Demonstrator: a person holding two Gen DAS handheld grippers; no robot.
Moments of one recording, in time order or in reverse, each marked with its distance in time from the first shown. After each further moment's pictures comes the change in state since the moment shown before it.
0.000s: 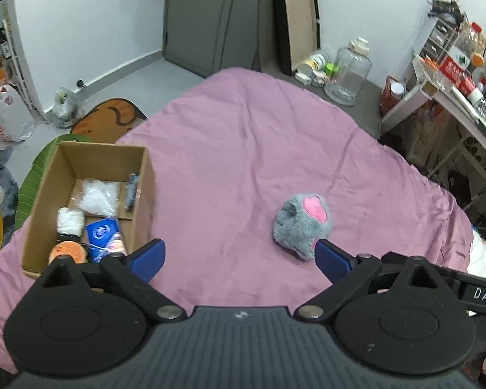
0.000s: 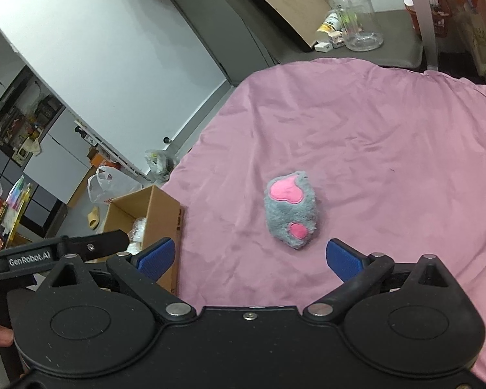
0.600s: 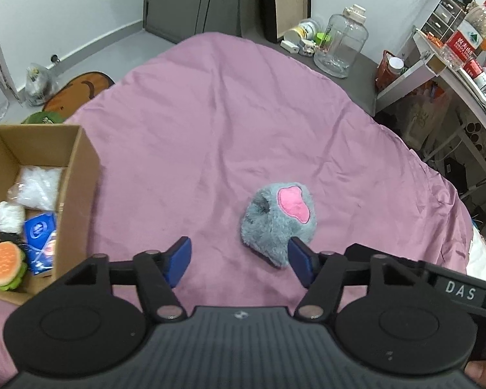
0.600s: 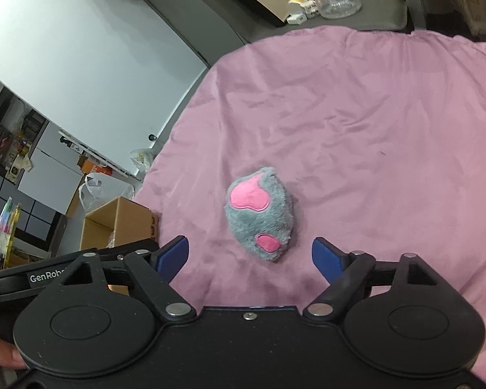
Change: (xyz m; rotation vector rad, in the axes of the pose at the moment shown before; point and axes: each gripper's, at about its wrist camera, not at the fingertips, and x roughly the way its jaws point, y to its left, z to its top) left arm 0.081 -0.032 0.012 -0.015 0.101 -0.049; right arm 0.056 -0.052 0.017 0.114 0.073 0.009
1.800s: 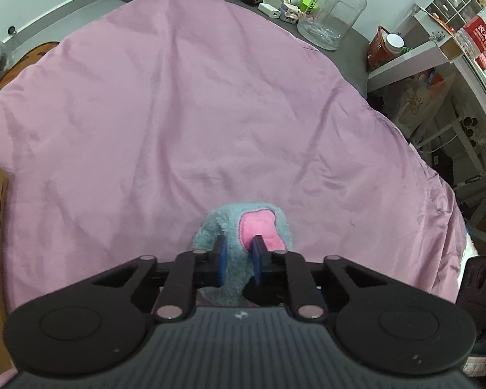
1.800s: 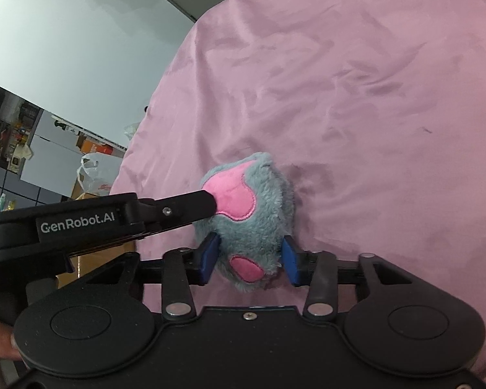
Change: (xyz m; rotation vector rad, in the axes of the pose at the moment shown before) left arm 0.103 -0.018 0.039 -0.022 0.116 -0.126; right arm 0.087 -0.026 0.019 0.031 0.139 0.045
